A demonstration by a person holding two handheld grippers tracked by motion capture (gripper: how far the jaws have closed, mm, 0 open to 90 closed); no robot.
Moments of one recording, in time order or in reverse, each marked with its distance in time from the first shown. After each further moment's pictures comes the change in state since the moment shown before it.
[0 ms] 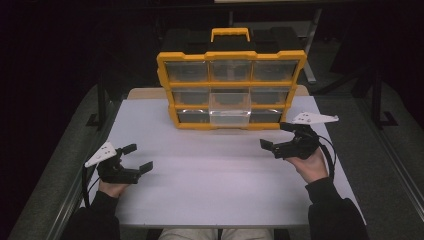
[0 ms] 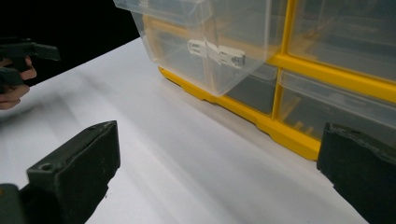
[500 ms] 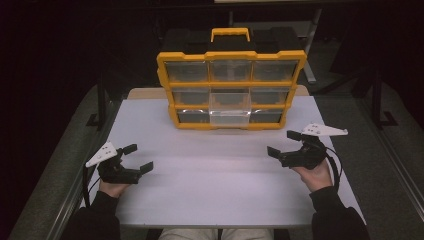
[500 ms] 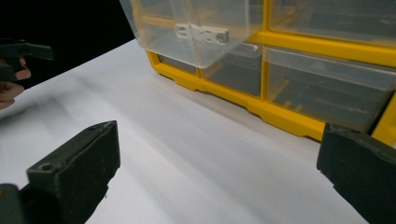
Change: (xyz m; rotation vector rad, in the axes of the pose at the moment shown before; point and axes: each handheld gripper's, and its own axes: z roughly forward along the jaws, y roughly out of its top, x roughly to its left) left arm 0.000 -0.001 0.001 0.004 -0.004 0.001; right arm -0.008 -0.032 -0.012 -0.043 -0.021 0.045
